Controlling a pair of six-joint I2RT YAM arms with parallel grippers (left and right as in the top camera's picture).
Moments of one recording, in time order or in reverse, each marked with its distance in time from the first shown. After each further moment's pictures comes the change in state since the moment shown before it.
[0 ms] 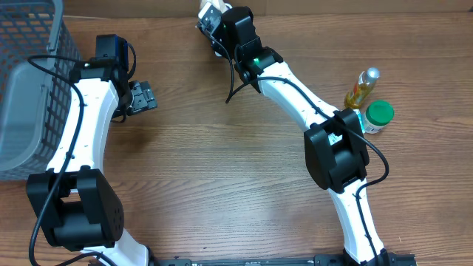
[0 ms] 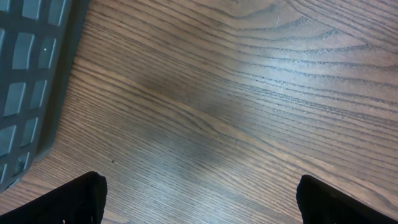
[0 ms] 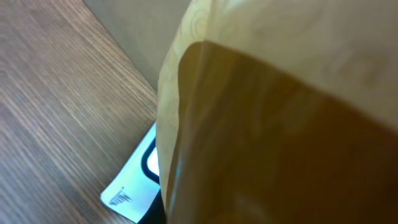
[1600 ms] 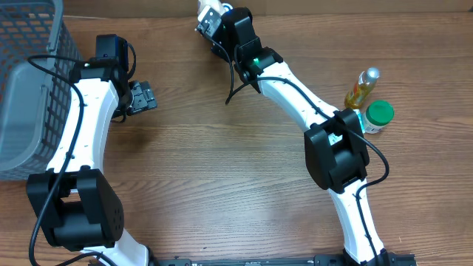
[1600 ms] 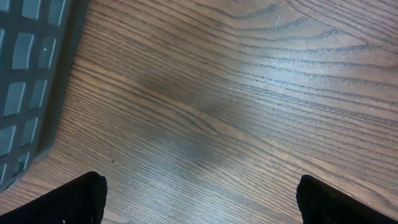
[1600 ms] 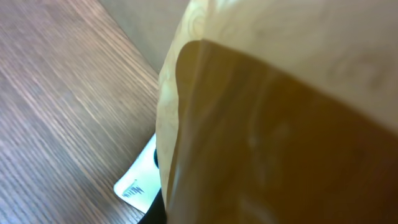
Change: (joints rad) left arm 0.000 0.000 0.000 0.000 0.000 0.000; right arm 0.000 -0.009 0.000 -0.037 0.001 0.034
